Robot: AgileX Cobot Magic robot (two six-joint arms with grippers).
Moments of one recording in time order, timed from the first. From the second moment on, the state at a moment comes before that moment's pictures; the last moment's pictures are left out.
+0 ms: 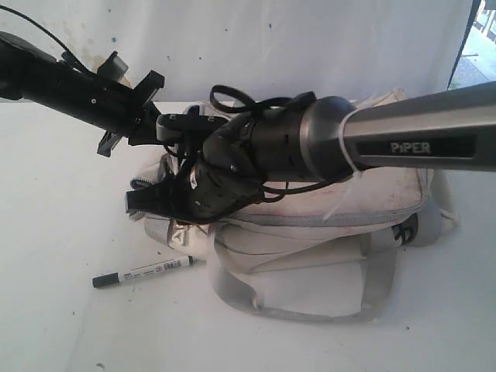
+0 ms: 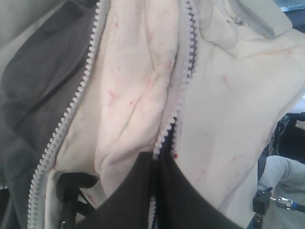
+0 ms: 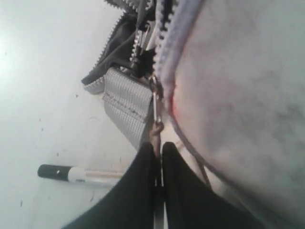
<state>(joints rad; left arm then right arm) -0.12 2.16 -1.65 -1.08 1.09 0.44 0.85 1.97 -1.36 -0.10 0.40 0.59</state>
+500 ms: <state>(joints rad) -0.11 2.16 -1.65 -0.99 1.06 0.44 0.78 1.84 -1.36 -0.01 0.85 0.44</state>
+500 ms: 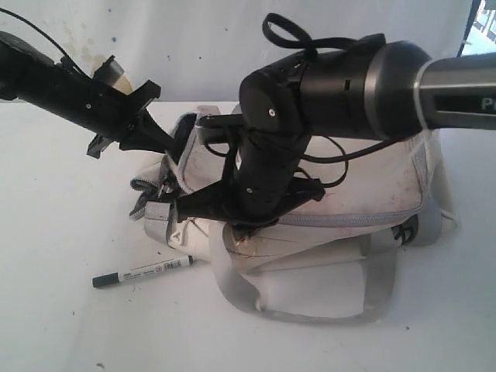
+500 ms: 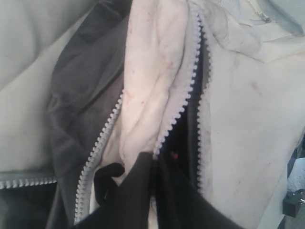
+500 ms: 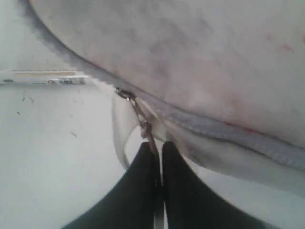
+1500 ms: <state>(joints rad) -0.08 2.16 -1.65 -0.98 1.08 0.44 0.38 1.80 -1.36 -0.38 1.21 0.33</state>
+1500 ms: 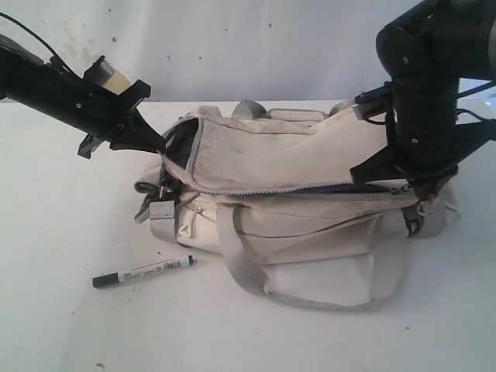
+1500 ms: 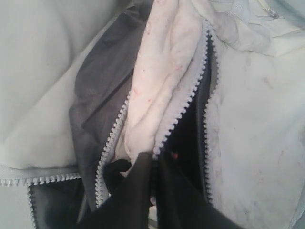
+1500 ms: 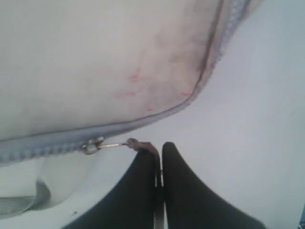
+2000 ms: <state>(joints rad) -0.07 2.16 -1.65 -0.98 1.11 0.47 0.28 1.82 -1.27 -0.48 1.21 0.32</state>
